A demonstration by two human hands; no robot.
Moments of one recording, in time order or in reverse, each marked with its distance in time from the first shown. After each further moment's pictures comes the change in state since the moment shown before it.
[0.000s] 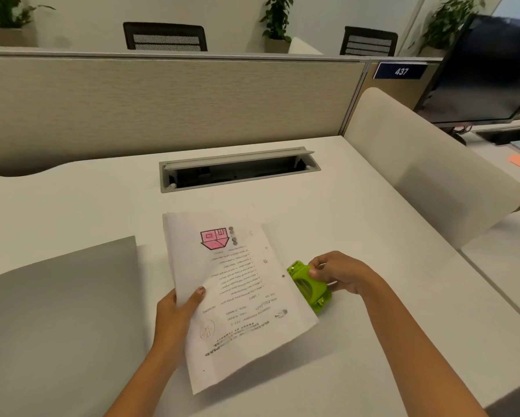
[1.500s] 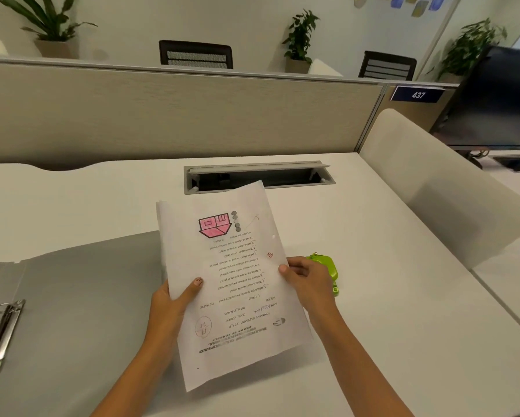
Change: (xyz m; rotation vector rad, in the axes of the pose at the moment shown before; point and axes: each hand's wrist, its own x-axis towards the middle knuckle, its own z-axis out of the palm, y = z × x) left_hand -0.031 0.030 -0.028 -0.087 0.061 0.074; right_hand -0.046 -0.021 0.106 0.240 0.430 -0.434
